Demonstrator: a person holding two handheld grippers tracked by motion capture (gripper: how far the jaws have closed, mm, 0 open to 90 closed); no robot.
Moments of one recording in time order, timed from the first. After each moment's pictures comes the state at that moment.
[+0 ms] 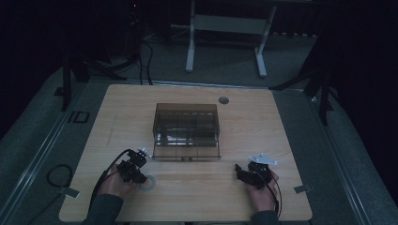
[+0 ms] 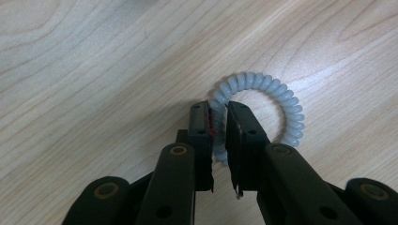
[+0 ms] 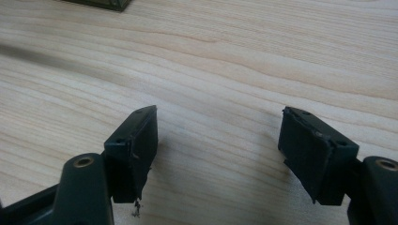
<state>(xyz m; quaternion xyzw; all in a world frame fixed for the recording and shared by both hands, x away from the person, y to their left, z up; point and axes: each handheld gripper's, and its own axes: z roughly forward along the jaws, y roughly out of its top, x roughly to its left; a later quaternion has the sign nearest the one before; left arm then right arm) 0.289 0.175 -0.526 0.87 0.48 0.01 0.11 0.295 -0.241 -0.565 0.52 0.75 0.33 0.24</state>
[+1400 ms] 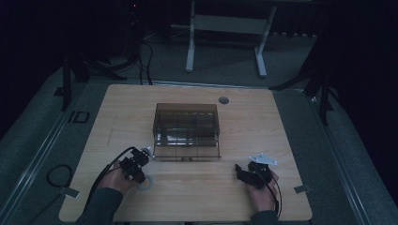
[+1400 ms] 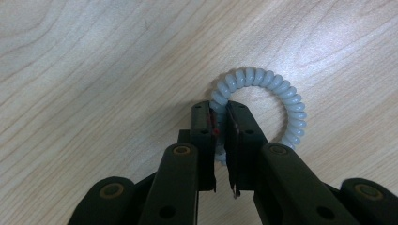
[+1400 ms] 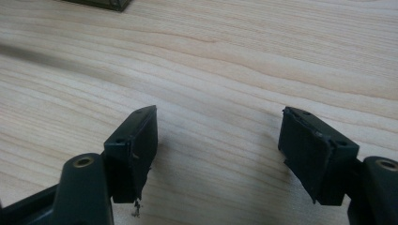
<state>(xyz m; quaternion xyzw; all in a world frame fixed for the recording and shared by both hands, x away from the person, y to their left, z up) 0.299 0.169 -0.525 0.89 0.45 0.00 0.05 0.295 -0.241 -0.565 0.52 0.75 0.33 0.23</state>
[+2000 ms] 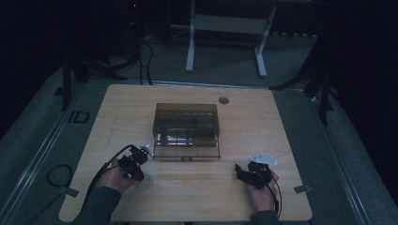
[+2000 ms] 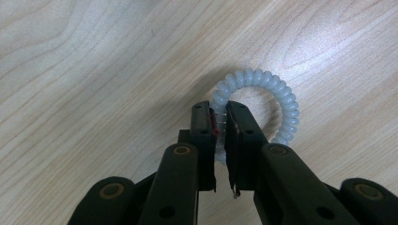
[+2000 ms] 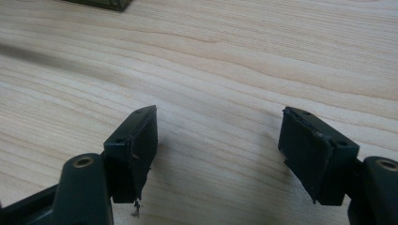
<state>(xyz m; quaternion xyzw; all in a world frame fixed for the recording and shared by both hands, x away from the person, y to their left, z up) 0.298 0.170 -0.510 0.90 0.44 0.00 0.06 0.295 -0.241 -0.565 0.52 0.75 0.33 0.24</state>
